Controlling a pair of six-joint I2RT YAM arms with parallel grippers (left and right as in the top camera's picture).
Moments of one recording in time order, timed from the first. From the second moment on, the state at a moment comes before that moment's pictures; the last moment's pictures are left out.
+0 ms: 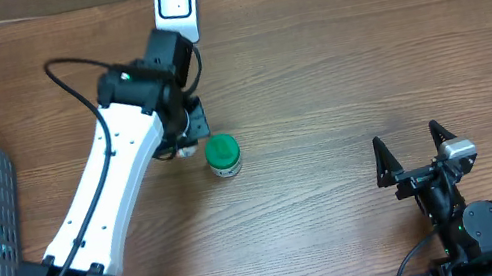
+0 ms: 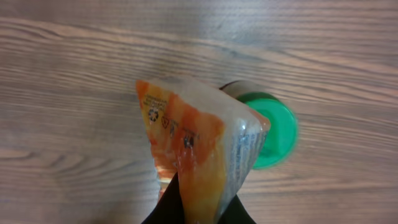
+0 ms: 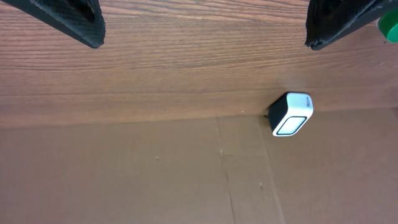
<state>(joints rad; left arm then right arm) -0.36 1.71 1.54 -1.26 -0.04 -0.50 0.01 0.01 0.02 -0.02 -0.14 0.12</state>
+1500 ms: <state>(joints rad) -0.22 1.71 2.05 -1.60 -0.03 -0.43 0.01 0.01 0.02 -0.02 -0.14 0.12</state>
